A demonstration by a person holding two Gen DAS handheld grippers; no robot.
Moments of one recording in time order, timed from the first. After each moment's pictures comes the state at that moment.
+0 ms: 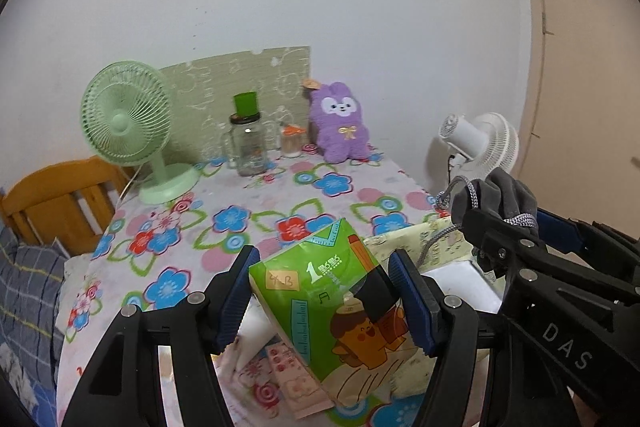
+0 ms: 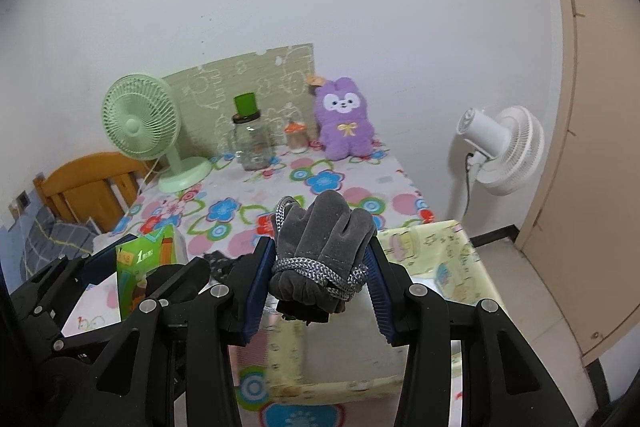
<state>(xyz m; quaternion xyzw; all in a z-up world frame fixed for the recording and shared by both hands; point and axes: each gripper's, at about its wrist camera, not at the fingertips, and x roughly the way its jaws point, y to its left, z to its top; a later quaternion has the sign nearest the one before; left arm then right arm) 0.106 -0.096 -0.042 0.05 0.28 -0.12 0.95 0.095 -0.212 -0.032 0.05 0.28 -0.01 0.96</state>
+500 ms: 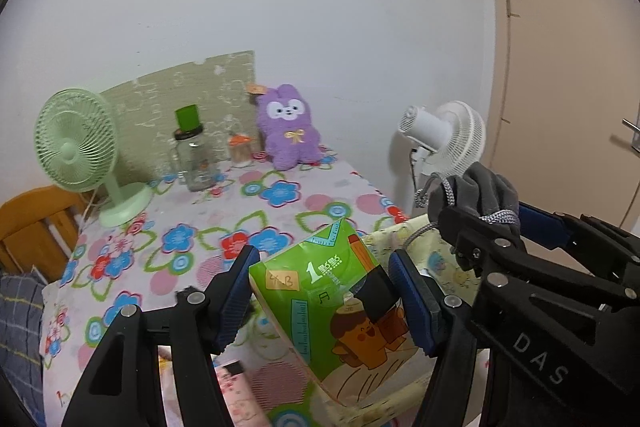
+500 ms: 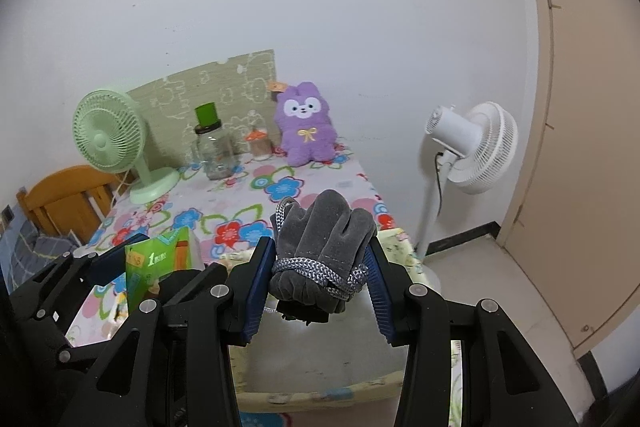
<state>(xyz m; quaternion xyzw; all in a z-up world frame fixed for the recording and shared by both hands) 0.118 -0.161 -0.044 0.08 0.28 -0.18 0.94 0.098 -0.267 -0.033 0.06 0.28 -0.05 0.96</state>
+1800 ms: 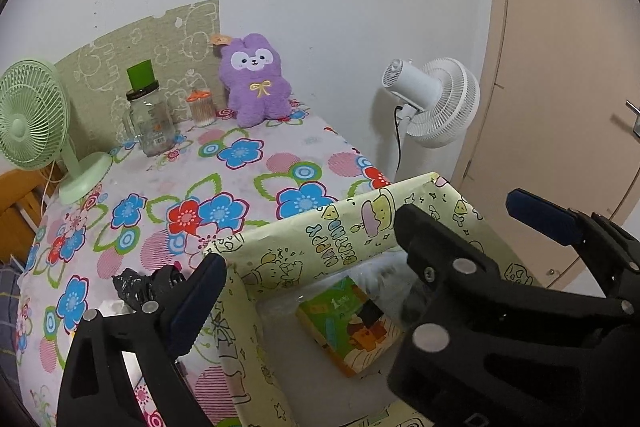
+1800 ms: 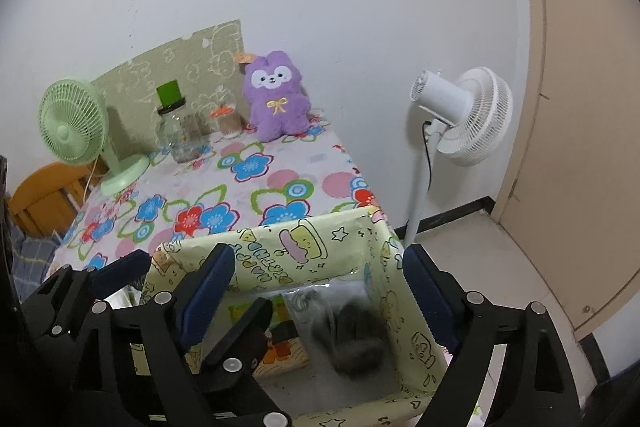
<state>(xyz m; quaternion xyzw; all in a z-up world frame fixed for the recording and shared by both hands) 0.156 -0.203 -0.085 0.08 0.35 -0.20 0.91 0.136 -0.301 -0.075 0.08 0.32 -0.07 0.94</state>
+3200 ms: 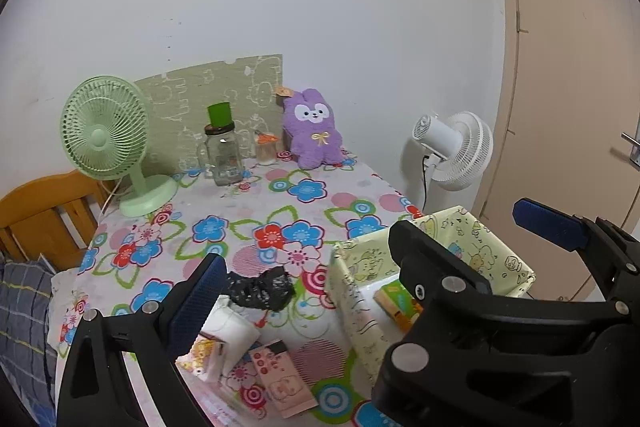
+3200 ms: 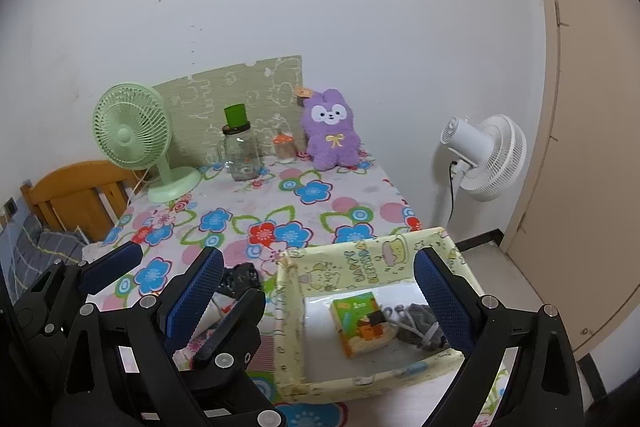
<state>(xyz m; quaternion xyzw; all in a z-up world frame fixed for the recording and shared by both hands) 0.098 -0.098 -0.030 0.05 0.27 -0.16 0.95 0.085 -0.195 -0.017 0.04 0.27 -0.04 0.96</state>
